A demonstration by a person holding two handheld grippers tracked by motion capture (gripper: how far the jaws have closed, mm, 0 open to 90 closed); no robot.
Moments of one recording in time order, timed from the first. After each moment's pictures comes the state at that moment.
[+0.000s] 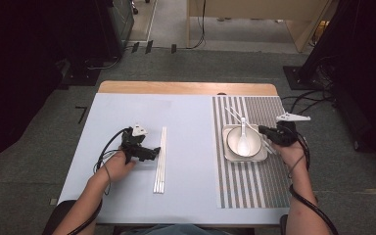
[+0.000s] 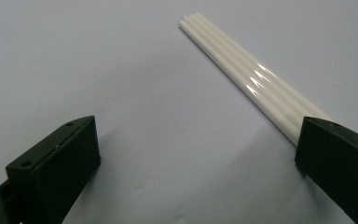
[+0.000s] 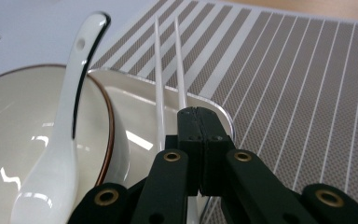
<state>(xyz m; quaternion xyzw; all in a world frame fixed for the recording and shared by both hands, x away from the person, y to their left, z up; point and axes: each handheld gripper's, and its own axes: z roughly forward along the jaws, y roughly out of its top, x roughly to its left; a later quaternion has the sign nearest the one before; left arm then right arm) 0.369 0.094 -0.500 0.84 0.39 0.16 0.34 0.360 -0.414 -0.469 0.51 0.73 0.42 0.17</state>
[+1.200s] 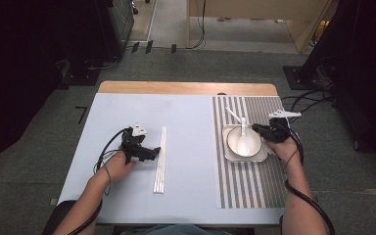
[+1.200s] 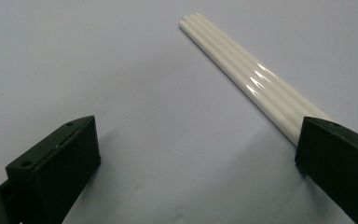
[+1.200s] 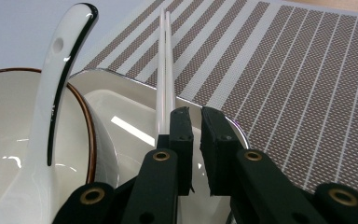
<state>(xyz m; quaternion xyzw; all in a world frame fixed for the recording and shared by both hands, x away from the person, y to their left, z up) 0.369 0.094 -0.500 0.84 0.39 0.16 0.34 0.379 -0.404 -0.481 0.50 0.75 0.41 0.15</state>
